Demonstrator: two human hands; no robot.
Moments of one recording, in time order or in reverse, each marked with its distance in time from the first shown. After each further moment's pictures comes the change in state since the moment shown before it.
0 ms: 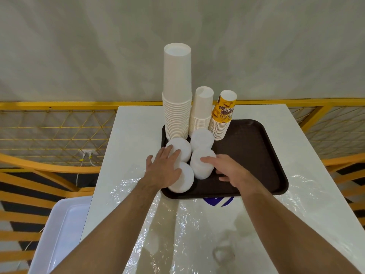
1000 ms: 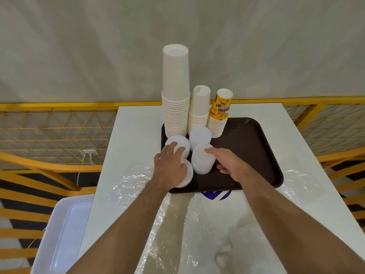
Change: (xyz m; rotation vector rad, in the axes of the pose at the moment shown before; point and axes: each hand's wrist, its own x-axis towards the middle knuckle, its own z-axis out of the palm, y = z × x) left_hand -0.024 0.032 -0.003 -0.127 0.216 0.018; right_hand -0.015 -0.004 -0.007 0.029 0.055 -0.022
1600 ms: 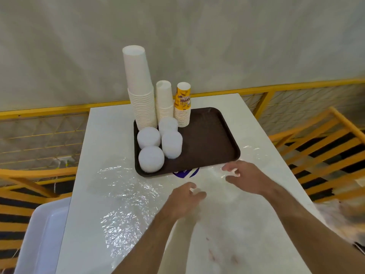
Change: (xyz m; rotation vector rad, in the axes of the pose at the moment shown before) left_hand -0.122 0.092 0.064 -0.601 -0.455 -0.182; right_hand -0.121 0.134 -0.103 -0.568 0.148 -0.321
